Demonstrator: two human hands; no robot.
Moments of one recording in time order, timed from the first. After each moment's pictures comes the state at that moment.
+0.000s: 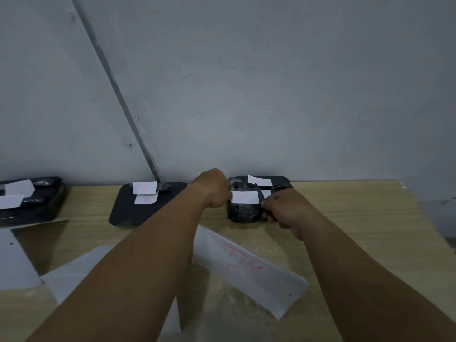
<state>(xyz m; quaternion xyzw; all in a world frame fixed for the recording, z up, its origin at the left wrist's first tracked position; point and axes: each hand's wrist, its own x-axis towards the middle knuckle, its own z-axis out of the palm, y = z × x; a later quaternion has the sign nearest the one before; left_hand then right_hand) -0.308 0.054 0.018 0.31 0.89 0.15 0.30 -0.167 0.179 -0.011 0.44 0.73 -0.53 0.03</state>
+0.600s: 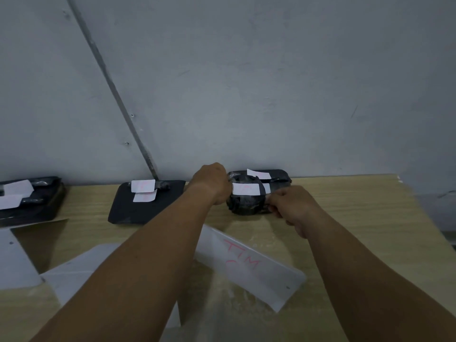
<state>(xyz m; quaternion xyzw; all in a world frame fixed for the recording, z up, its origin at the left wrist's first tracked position) -0.303 0.061 0.012 0.31 0.92 0.10 0.22 -0.151 0.185 -0.018 0.45 0.72 -0.52 -0.04</state>
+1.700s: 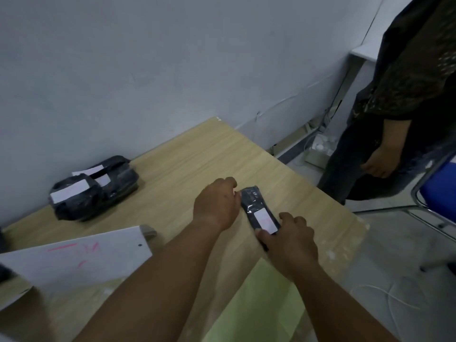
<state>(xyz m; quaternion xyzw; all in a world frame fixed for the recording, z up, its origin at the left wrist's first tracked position) 0.010 0.152 -0.046 0.64 0.73 0.20 0.15 0.185 0.116 -0.063 0.75 0.63 -0.21 -0.08</state>
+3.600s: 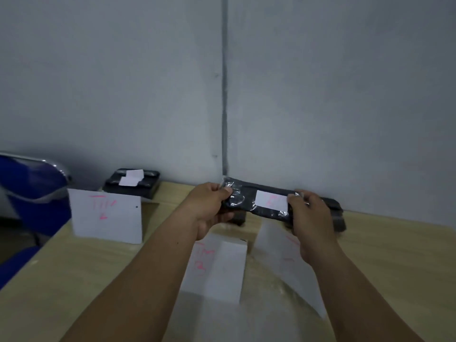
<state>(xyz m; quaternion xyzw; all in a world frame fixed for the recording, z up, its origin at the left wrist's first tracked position) -0.257 -0.136 0.089 -0.02 0.67 0.68 0.30 -0.151 0.033 0.057 0.35 0.65 -0.63 -0.25</state>
